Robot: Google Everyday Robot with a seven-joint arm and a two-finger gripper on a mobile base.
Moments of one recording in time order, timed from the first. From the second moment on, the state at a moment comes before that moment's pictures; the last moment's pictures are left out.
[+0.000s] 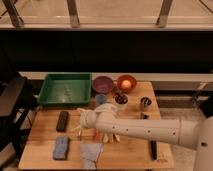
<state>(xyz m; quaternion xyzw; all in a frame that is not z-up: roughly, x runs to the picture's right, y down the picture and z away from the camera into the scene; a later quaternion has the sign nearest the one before) -0.155 0.166 0.812 -0.17 -0.33 0.21 0.90</state>
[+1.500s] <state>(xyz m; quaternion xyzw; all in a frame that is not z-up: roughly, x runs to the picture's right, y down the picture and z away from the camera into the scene) -0.134 0.185 0.846 -0.17 -0.32 0.28 0.89</state>
